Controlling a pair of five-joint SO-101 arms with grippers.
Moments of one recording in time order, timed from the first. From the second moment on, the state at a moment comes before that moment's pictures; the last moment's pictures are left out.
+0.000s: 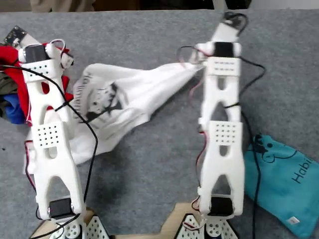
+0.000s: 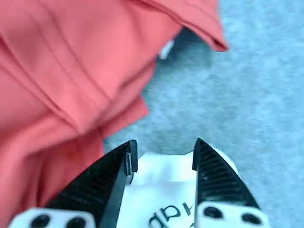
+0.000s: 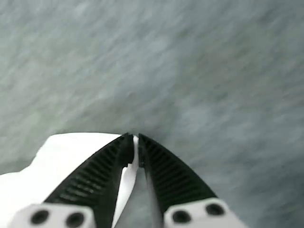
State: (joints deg) left arm -15.3 67.7 -92.8 96.0 35.2; right arm 1.2 68.1 -85.1 88.1 -29.2
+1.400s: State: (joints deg) left arm 9.9 73.8 -80.2 74.3 40.9; right arm 19.0 69.9 -88.0 76.1 -24.1
